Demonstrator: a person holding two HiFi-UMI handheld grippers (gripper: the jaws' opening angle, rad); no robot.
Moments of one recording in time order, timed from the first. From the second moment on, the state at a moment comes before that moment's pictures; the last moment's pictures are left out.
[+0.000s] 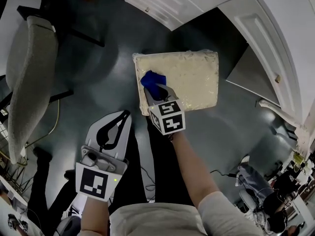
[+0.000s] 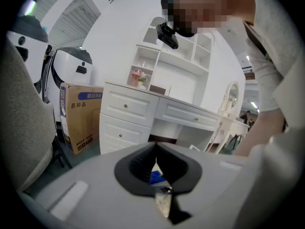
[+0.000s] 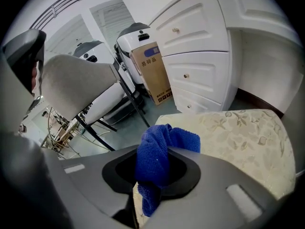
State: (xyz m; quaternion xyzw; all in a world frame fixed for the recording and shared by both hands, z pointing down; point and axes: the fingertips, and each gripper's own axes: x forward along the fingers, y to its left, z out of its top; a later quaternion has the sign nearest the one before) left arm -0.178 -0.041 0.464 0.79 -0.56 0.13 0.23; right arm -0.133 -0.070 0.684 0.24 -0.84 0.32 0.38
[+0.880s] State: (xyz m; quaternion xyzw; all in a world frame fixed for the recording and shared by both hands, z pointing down) left arm -0.108 -0.079 0.467 0.81 -0.52 0.14 0.23; right arm -0.018 -0.125 0.688 0.32 -0.81 0.32 0.37
